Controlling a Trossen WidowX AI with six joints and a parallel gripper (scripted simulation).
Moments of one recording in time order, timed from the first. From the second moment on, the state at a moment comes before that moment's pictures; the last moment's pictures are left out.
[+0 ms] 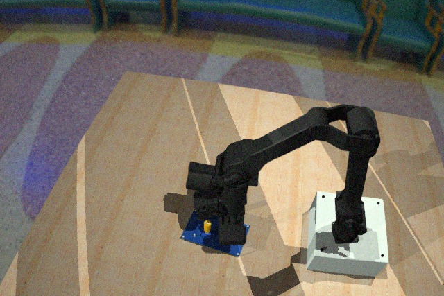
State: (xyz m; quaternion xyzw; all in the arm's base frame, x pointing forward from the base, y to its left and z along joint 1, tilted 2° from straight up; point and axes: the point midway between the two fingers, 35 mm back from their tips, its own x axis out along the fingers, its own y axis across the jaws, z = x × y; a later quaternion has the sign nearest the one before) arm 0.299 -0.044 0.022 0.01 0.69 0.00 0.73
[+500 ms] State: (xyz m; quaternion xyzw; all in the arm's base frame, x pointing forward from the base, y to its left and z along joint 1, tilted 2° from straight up) arm 0.295 -0.044 0.027 0.01 0.69 0.00 0.72
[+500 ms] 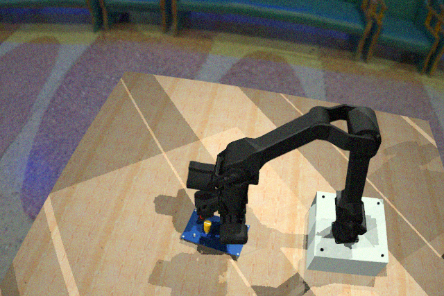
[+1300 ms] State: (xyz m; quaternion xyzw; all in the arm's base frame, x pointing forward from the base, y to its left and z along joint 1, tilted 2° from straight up) arm 0.321 -0.050 0.056 0.05 0.64 -0.05 0.76
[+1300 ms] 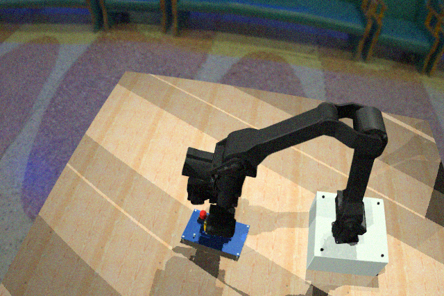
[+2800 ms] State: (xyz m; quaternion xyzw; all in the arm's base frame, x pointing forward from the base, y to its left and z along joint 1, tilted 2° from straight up) arm 0.355 -0.047 0.082 0.46 0.53 -0.42 0.57
